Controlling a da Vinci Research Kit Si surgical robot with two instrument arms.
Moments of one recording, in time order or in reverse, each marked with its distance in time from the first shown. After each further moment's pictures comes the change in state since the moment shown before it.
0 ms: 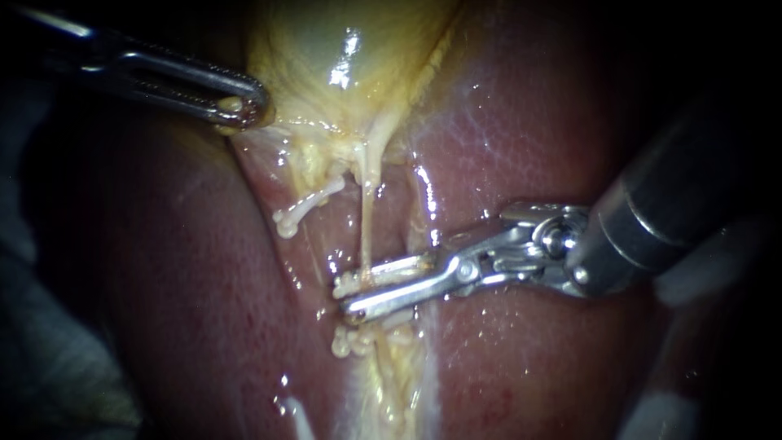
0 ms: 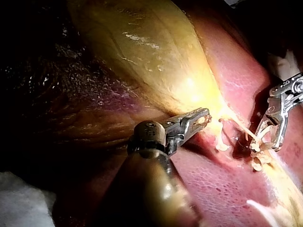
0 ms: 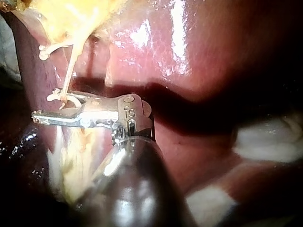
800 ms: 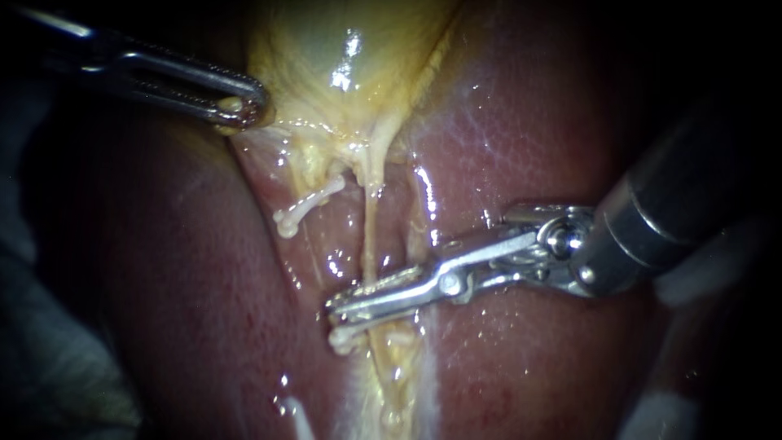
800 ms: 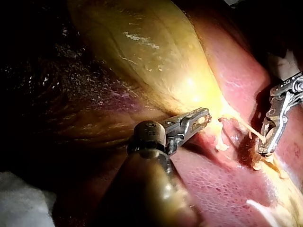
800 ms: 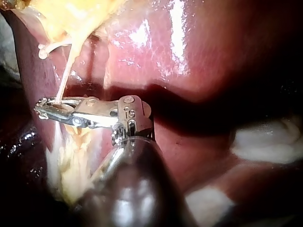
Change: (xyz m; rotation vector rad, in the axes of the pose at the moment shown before) right arm 0.000 0.000 0.000 0.013 -0.018 0.029; left arm 0.000 0.000 0.000 0.000 0.000 0.000
